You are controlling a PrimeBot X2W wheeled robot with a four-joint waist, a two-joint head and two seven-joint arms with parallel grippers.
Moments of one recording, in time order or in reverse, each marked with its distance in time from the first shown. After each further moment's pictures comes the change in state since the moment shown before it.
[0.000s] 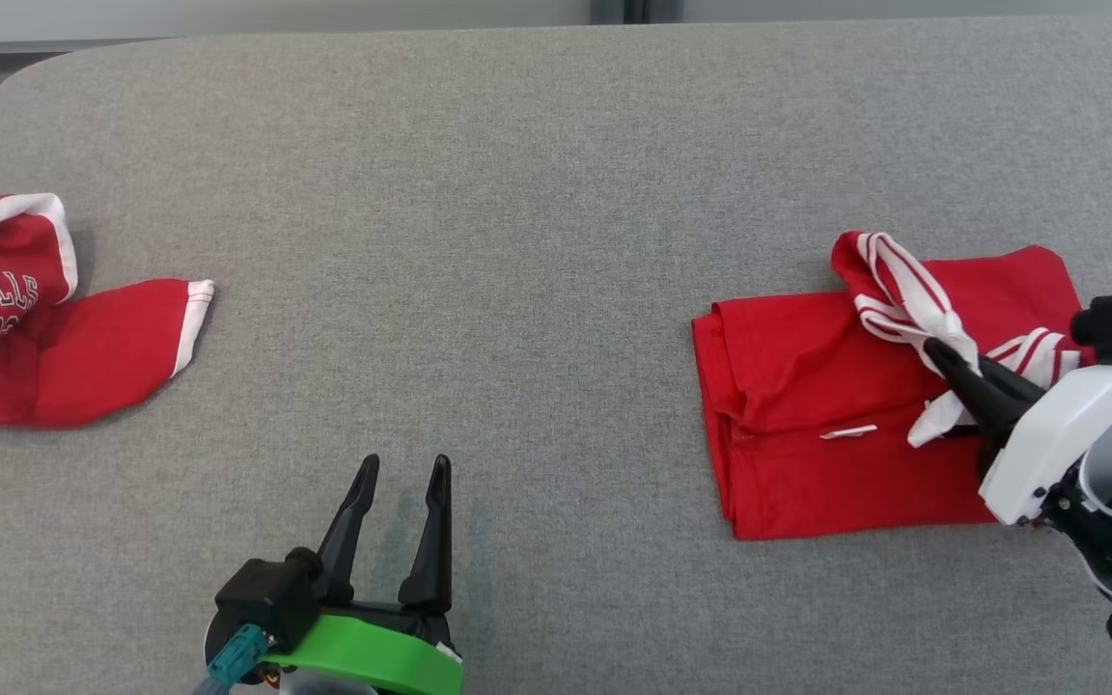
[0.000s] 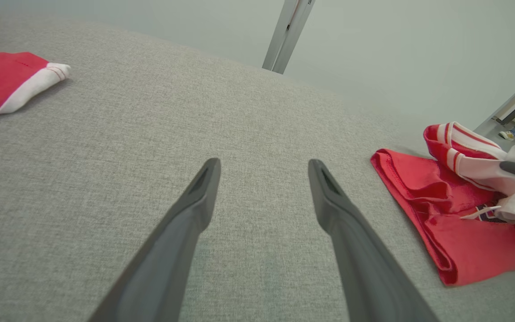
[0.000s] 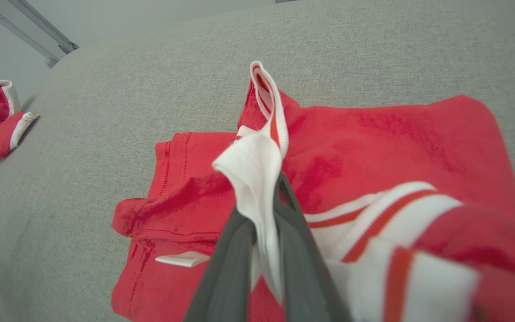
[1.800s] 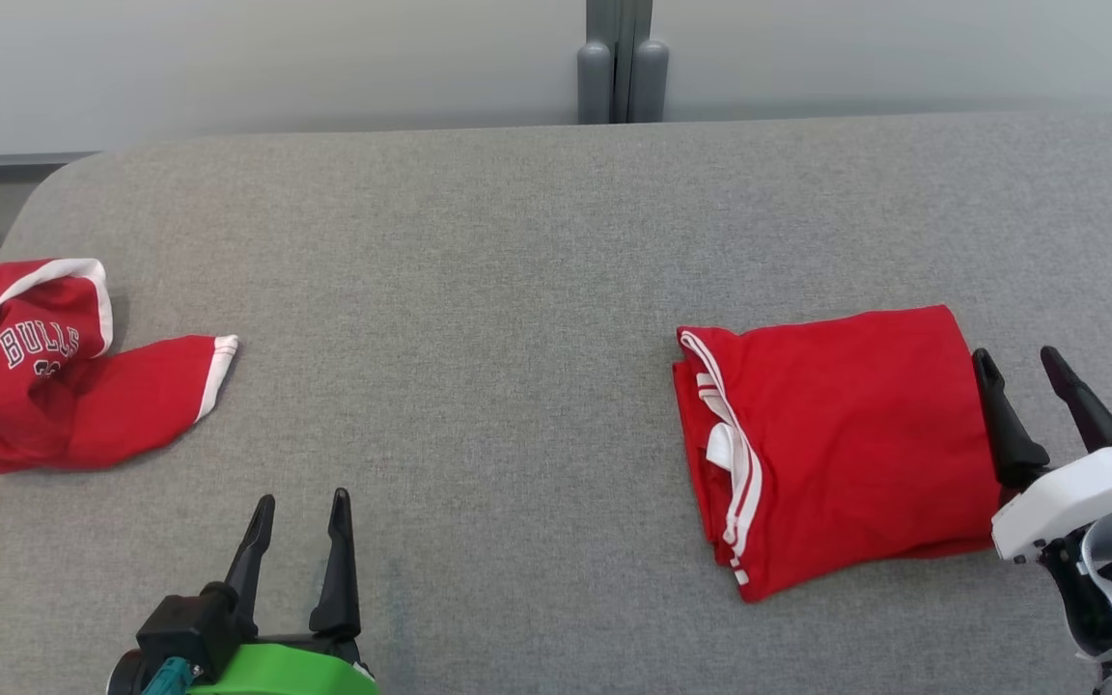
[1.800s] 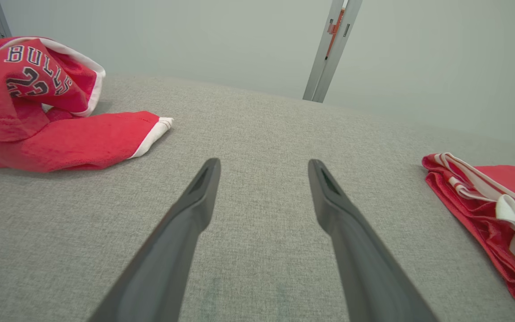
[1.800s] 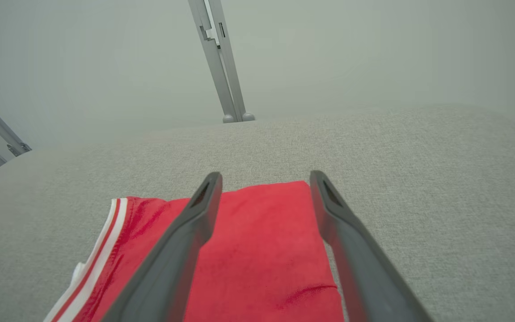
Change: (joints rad) left arm 0.055 0.000 0.195 0.048 0.129 -0.020 0.000; right arm 0.091 0.174 -0.160 0.155 -0.276 0.000 -0.409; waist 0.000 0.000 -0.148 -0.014
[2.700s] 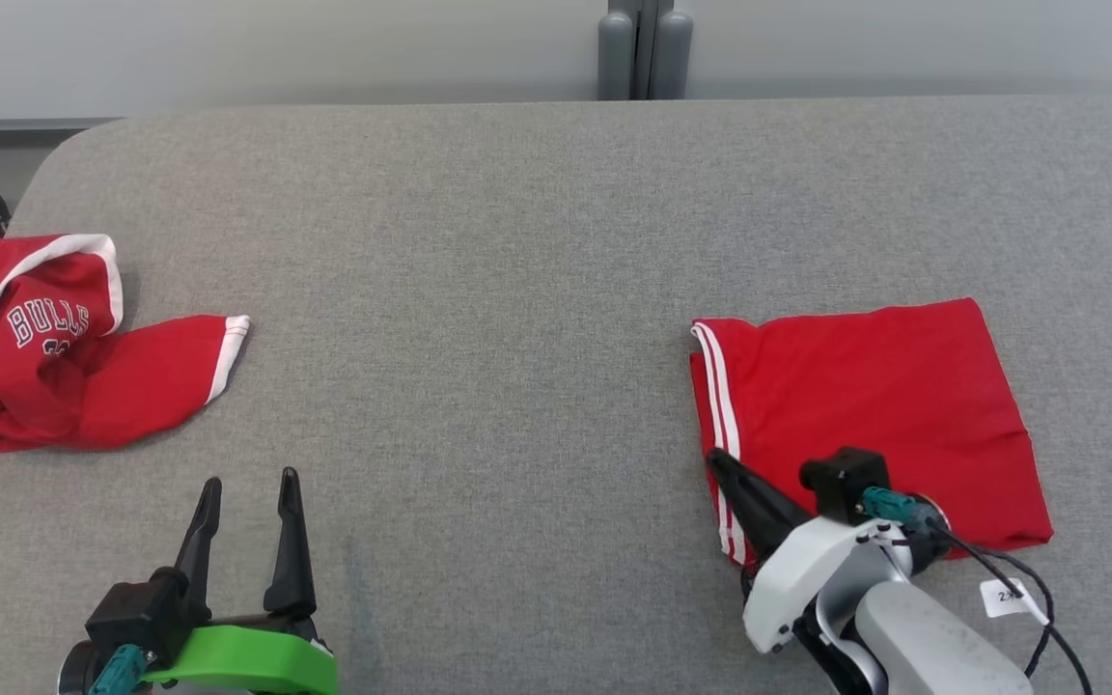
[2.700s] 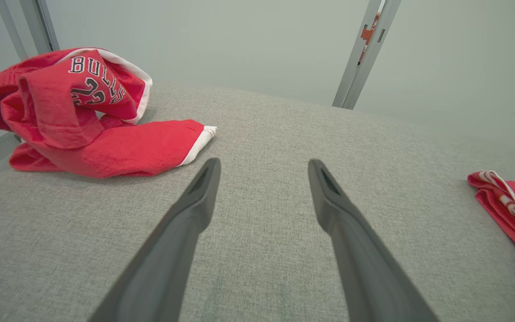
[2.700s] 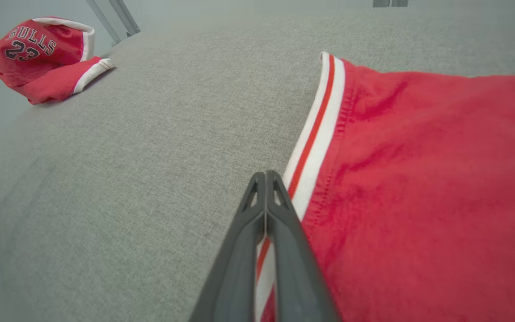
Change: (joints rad) left arm -0.030 0.000 0.087 0.003 0.020 -0.012 0.000; right arm -0.160 0.189 0.473 0.327 -0.072 0.000 -0.112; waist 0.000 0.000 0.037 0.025
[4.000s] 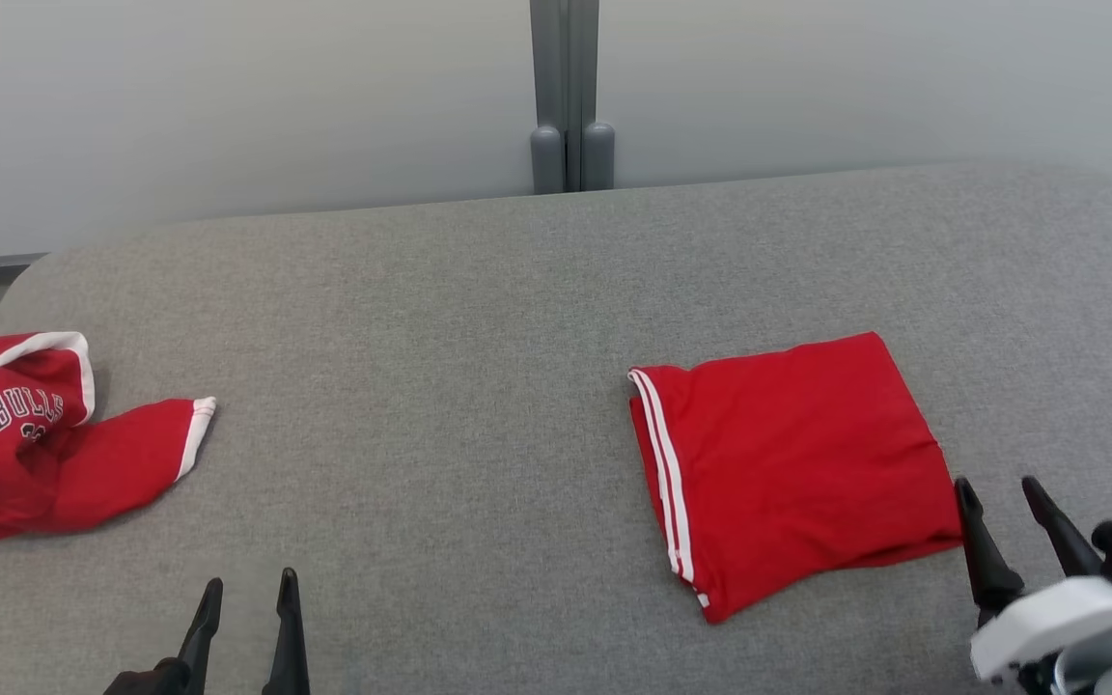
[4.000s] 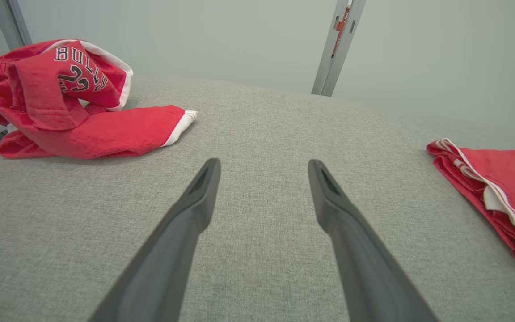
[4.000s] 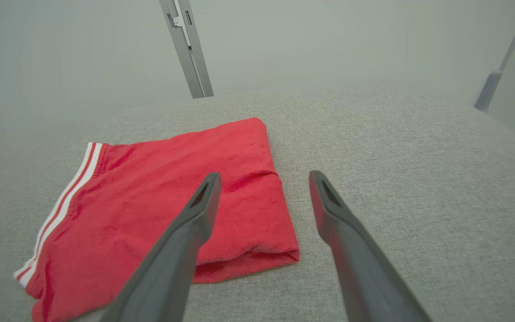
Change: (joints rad) left arm 0.139 0.000 0.033 0.020 0.025 -0.035 0.000; right arm 0.344 -0.116 -0.490 -0.232 -0.039 0.000 -0.056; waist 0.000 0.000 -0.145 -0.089
